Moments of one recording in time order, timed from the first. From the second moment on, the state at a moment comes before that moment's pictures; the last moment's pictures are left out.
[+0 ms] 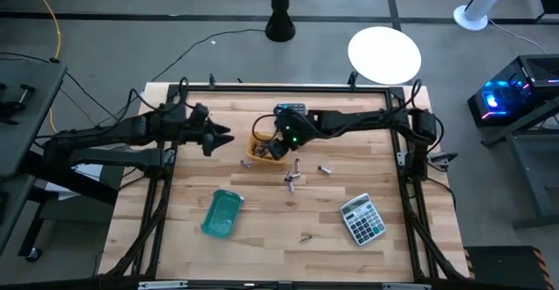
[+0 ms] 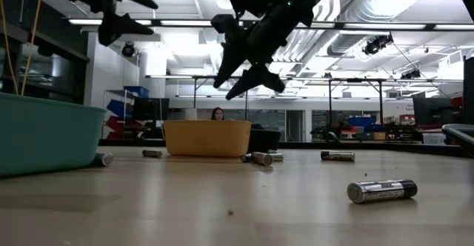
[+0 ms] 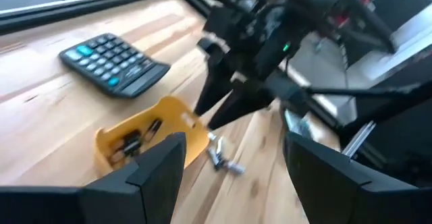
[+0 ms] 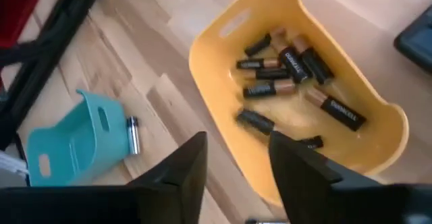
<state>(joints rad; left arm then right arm) 0.21 0.72 0.67 -0.35 0.02 -0.59 -0.16 1.88 1.42 -0.41 -0.13 0.72</state>
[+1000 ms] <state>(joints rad) 0.17 1.06 0.64 -0.42 0.06 -0.31 -0.06 1.35 1.15 -1.01 0.20 0.90</state>
